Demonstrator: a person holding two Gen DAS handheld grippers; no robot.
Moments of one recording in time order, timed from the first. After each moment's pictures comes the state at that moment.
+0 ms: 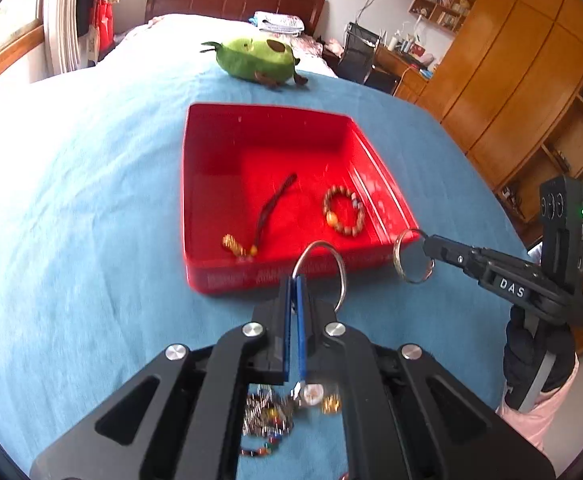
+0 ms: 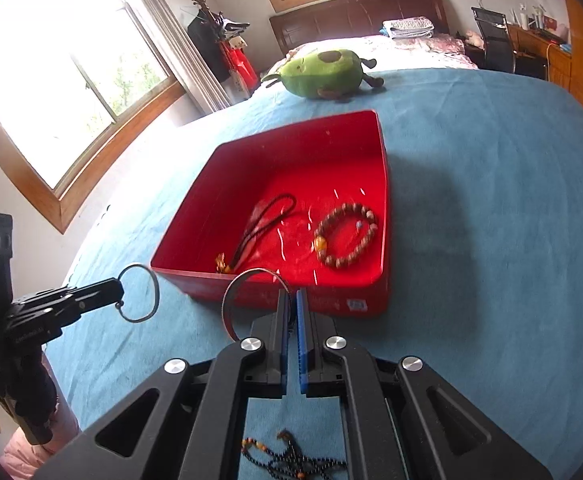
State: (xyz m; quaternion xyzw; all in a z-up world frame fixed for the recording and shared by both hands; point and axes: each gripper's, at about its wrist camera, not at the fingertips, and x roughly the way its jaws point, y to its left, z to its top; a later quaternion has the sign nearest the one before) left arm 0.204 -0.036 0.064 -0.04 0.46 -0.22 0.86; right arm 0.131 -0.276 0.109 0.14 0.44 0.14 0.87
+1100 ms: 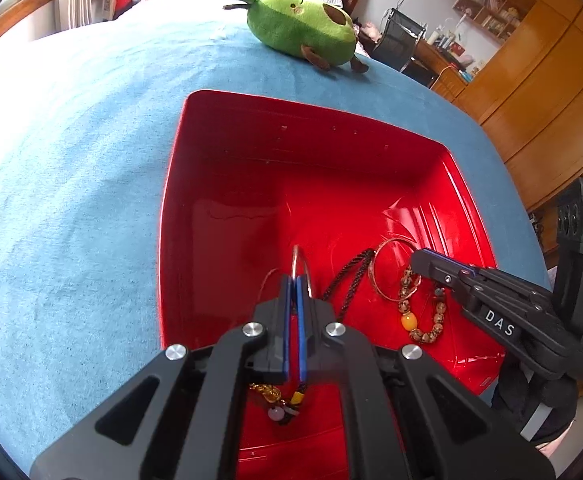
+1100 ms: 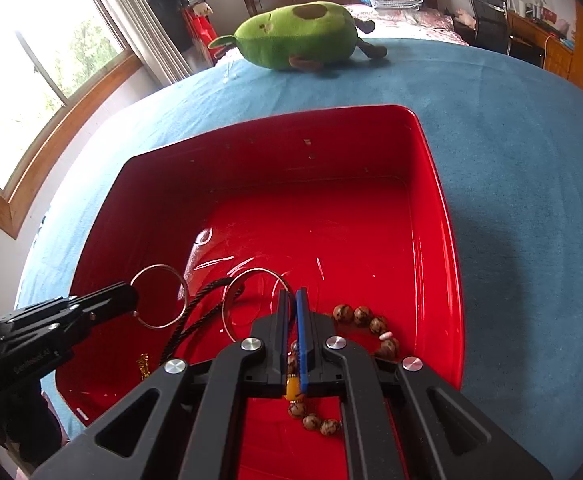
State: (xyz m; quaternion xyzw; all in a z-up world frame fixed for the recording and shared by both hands) left arm 0.356 -0.058 -0.007 -0.08 0.52 -0.18 0.83; right arm 0.278 -0.248 0.045 0.11 0.50 0.08 0.85
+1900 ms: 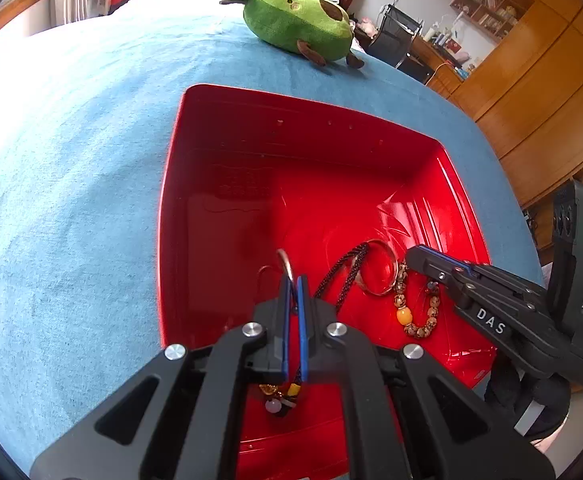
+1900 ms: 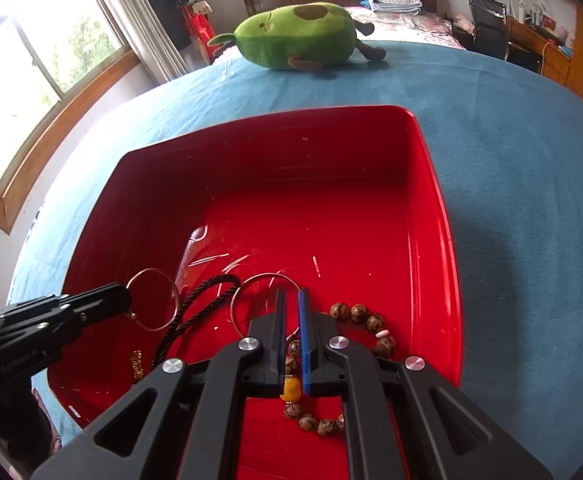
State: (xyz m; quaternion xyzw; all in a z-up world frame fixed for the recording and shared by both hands) left arm 0.358 -0.056 -0.007 -0.09 0.53 -0.19 0.82; right arm 0.271 -0.247 0.048 0.10 0.50 0.08 0.86
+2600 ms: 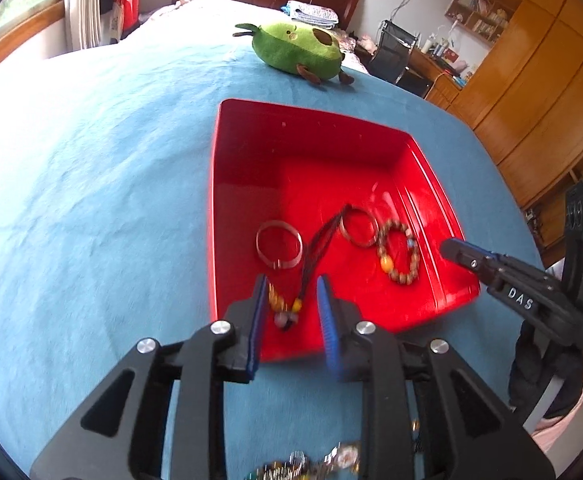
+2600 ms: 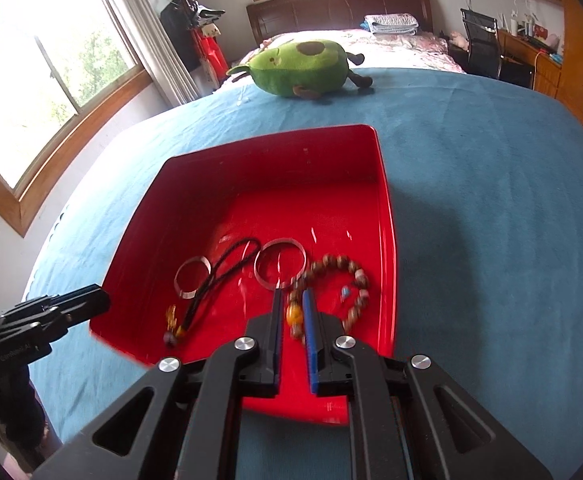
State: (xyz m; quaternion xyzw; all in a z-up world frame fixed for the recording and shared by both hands) left arm 0.274 -0.034 0.032 -0.06 0.49 -0.17 0.85; right arm 0.188 -0.258 0.089 0.10 0.46 0.09 0.88
